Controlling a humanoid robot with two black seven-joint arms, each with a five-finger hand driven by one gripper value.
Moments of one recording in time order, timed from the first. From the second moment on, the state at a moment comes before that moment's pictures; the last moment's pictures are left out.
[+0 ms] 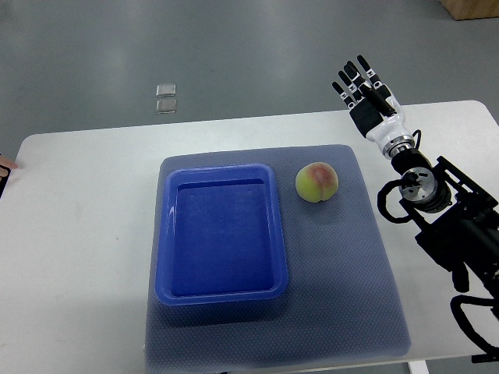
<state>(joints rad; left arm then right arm) -0.03 0.00 -0.09 -0.29 0.00 0.01 0.06 0.69 -0.06 1.12 0.63 -0.16 0.28 0.27</state>
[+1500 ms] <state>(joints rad) -0.03 0.00 -0.09 -0.29 0.00 0.01 0.06 1.32 -0.33 -0.05 0.81 -1.17 0.49 0.09</state>
